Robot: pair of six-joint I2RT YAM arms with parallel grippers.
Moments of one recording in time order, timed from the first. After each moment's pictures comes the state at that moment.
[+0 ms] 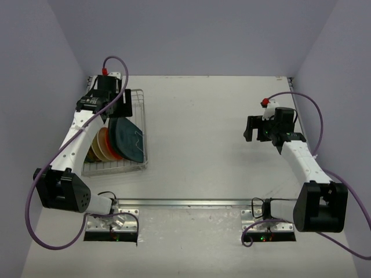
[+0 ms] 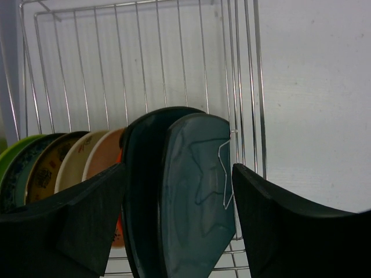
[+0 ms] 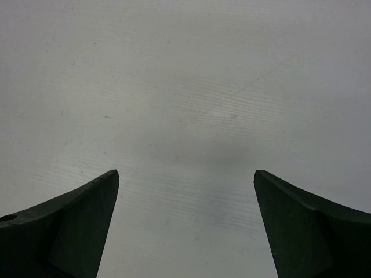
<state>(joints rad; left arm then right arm) -0.09 1.39 1.36 -0.79 -0.17 -0.12 -0.05 1.24 0.76 -0.26 -0.22 -0.05</state>
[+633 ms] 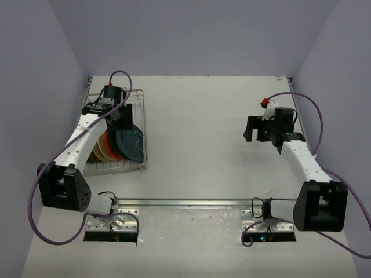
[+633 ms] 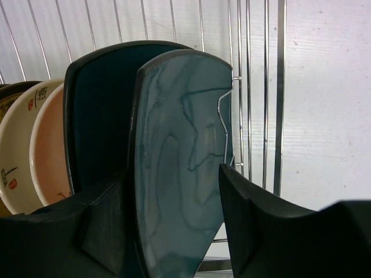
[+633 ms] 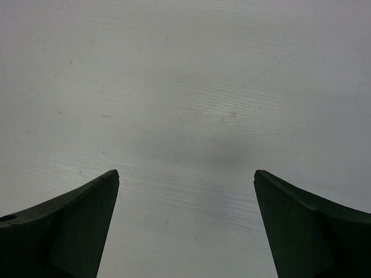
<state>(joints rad) -0.09 1.40 1.24 -0.86 -0.11 -0.16 -0.05 1.24 0.75 -0.26 -0.22 -0.05</state>
